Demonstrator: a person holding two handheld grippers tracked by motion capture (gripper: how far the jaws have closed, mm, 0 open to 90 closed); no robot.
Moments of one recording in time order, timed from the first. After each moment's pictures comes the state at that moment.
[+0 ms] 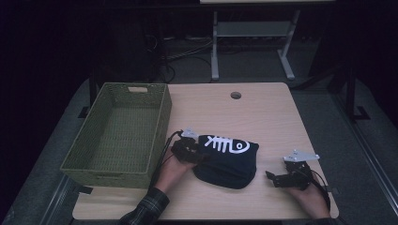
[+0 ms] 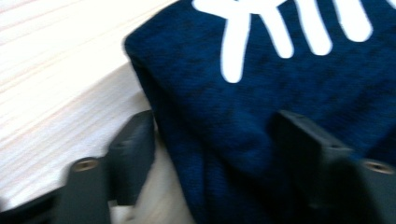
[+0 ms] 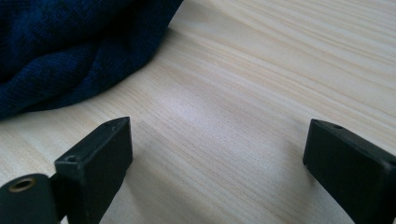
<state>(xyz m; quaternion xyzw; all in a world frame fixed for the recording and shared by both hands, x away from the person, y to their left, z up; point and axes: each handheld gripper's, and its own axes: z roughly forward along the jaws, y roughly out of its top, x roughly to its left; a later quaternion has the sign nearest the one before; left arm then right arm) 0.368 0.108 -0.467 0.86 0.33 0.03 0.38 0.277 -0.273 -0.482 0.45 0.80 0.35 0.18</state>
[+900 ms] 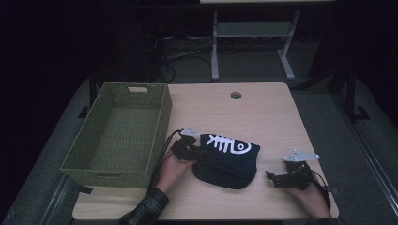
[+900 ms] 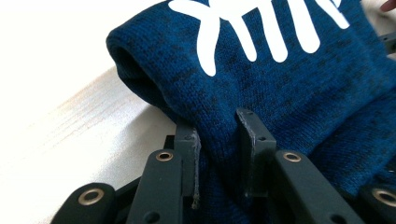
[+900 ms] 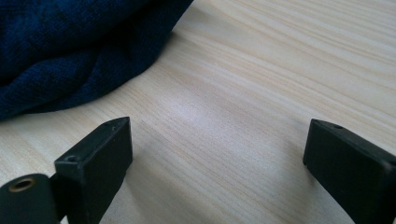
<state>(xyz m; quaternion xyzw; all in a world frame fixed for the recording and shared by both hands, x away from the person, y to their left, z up) 0.364 0.107 -0.451 0.86 0.32 0.01 0.40 0.277 -0.273 -0.482 0.45 0.80 0.35 0.18</state>
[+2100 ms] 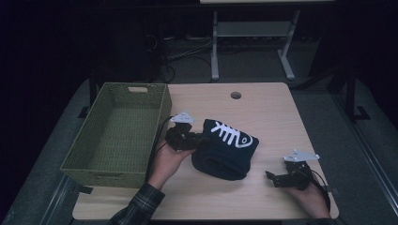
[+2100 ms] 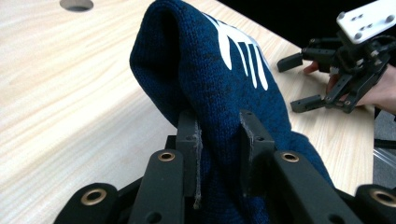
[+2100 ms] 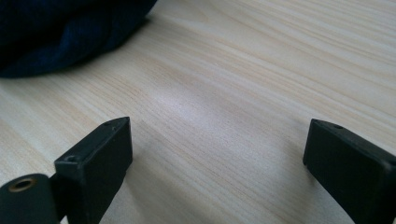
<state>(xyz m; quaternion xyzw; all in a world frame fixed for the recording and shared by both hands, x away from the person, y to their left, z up) 0.351 0.113 -0.368 0.84 0.30 0.02 0.46 0.277 -0.273 -0.482 0.45 0.81 0.35 0.18</state>
